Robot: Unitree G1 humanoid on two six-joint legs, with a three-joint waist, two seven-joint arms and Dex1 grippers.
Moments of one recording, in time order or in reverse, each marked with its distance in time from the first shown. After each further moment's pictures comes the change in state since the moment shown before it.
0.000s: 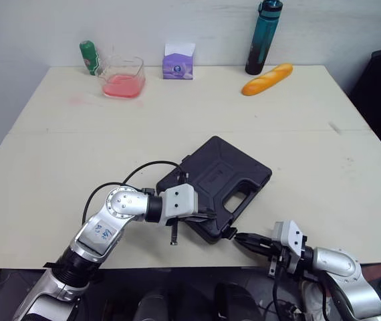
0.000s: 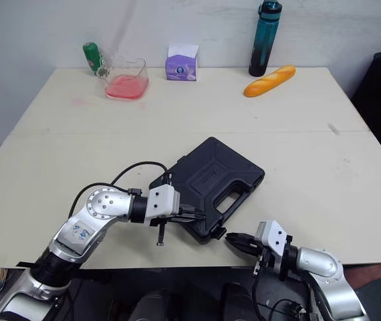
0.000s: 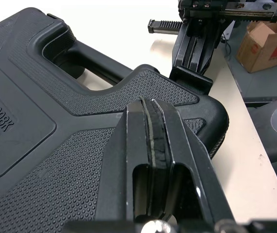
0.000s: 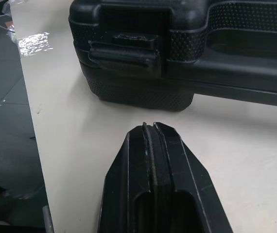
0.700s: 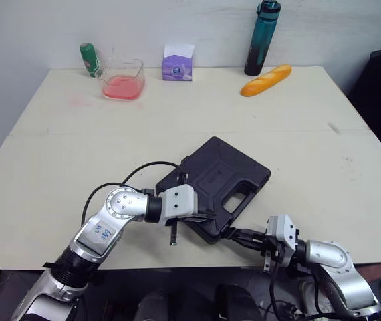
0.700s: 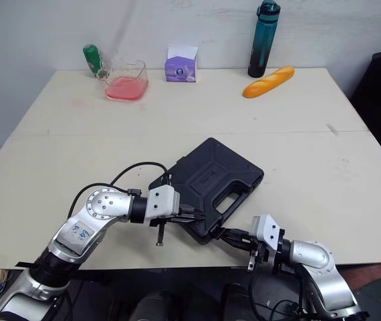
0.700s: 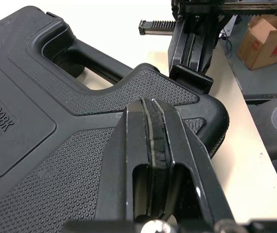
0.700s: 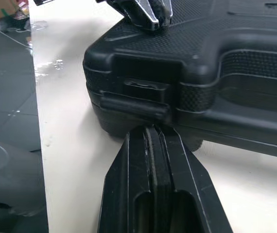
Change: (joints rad) left arm 0.001 0.008 -0.005 0.000 0.000 0.000 0.004; right arm -0.072 0.018 0.039 -0.005 0.032 0.025 0.033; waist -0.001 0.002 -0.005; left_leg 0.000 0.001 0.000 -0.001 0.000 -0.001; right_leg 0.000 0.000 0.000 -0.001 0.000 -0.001
